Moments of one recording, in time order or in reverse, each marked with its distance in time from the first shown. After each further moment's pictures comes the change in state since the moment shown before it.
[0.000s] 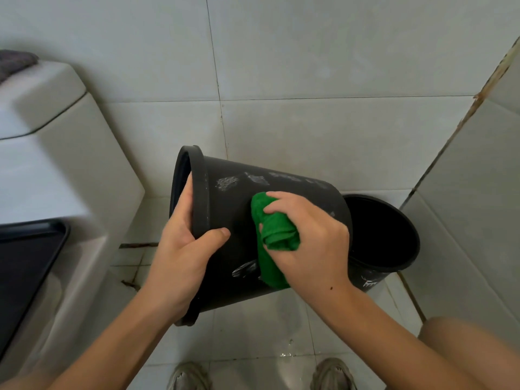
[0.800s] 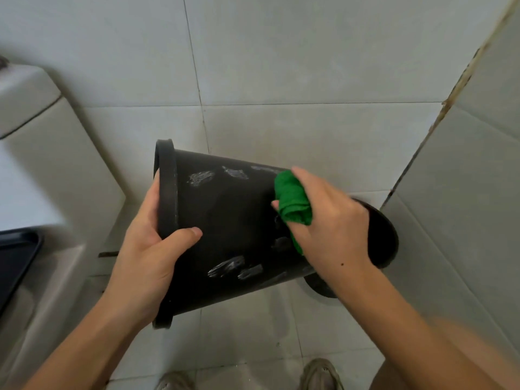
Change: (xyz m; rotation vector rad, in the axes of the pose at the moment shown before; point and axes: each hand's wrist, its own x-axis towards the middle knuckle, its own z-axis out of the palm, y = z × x) left_hand -0.001 0.018 -0.002 0.040 0.030 -0.005; right_hand 0.017 0.031 -0.030 -0.435 0.088 -0.017
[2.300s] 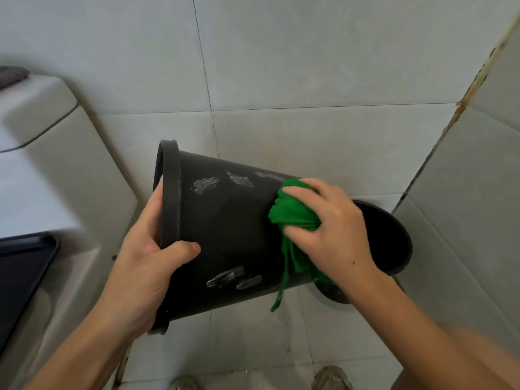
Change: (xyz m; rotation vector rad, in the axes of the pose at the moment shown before) left_hand -0.005 0.007 -0.014 0.003 -0.024 -0.027; right_hand 0.005 0.001 0.008 0.196 -0.287 0.104
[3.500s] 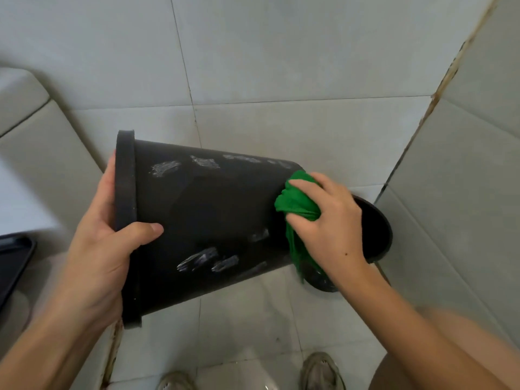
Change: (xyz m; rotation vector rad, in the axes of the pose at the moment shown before) left_hand 0.002 0.013 -0.001 -0.052 0.096 0.027; right_hand -0.012 0.013 -0.006 -0.021 0.083 0.159
